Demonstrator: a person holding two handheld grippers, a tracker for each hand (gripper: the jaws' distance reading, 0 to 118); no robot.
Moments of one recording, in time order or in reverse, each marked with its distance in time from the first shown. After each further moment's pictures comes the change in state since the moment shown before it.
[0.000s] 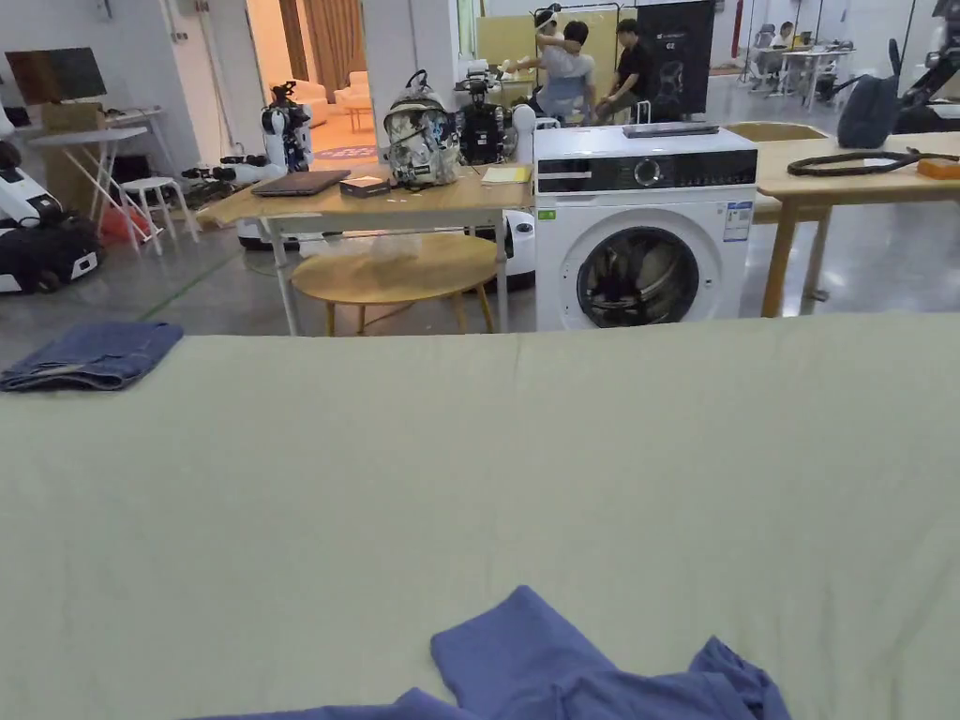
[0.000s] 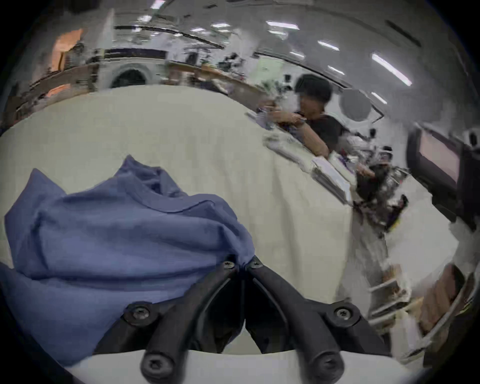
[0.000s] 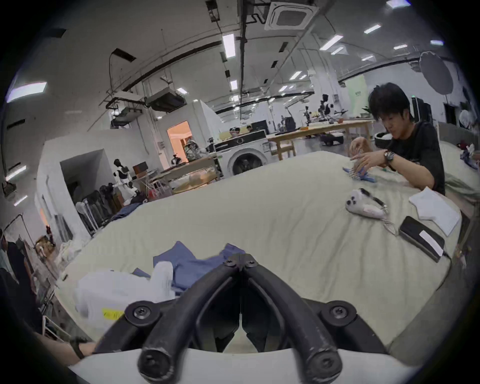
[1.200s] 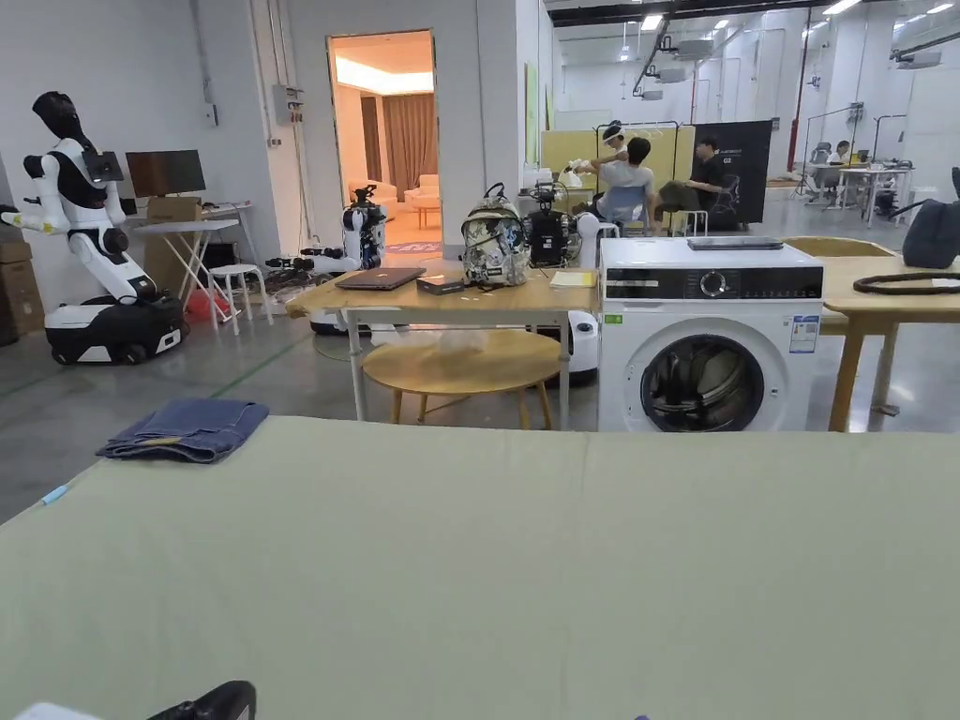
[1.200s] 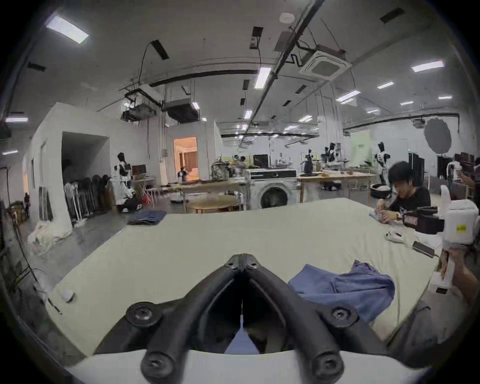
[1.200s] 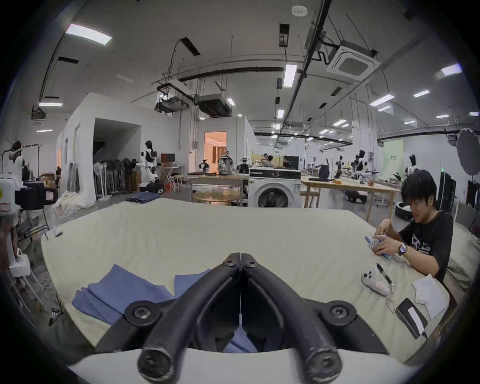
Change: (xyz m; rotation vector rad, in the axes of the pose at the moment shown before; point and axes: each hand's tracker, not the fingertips) left arm -0.031 -0.066 0.409 0.633 0.872 -0.097; right arm -0.086 0.026 0.005 0.155 0.114 0.345
